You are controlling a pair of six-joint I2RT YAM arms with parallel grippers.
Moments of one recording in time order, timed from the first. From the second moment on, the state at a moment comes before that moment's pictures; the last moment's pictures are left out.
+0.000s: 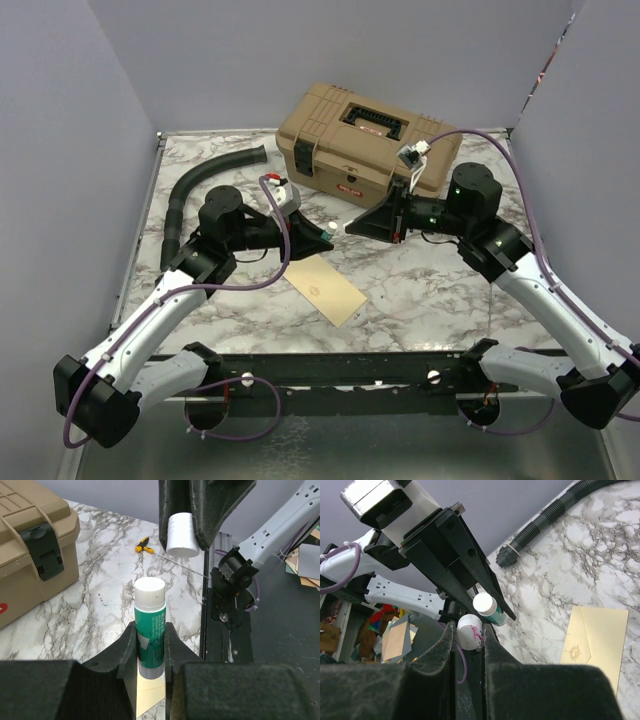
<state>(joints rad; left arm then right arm) -0.54 1.01 0.89 0.02 0.89 -0.10 0.61 1.08 1.15 -0.20 -0.69 0.53</state>
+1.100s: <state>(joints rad) -0.57 1.12 0.99 0.01 0.99 -0.08 0.59 1.15 1.20 -0.21 -0.74 0.54</state>
